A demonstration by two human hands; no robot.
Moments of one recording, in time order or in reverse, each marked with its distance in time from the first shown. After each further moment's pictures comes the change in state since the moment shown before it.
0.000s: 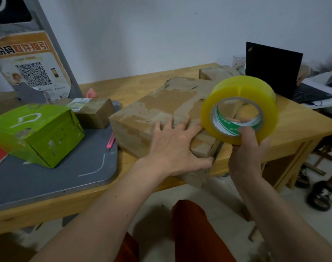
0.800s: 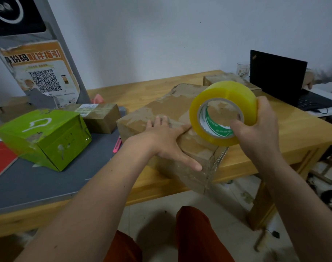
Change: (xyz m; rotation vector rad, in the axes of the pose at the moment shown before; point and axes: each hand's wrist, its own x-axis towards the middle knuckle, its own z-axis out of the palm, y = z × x) left_hand 0.020 -0.037 -0.036 0.007 -0.416 -0.130; right_hand 0.032 -0.040 0.013 -0.718 -0.428 -0.466
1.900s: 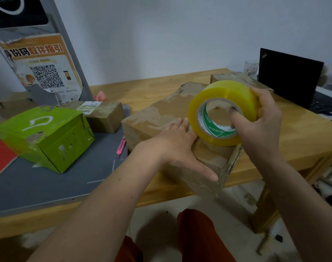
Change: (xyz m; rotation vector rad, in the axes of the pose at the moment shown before) left_hand 0.017 -0.009 0.013 -0.013 0.065 0.189; right_hand 0.015 -0.002 0.033 0.156 0.077 -0.093
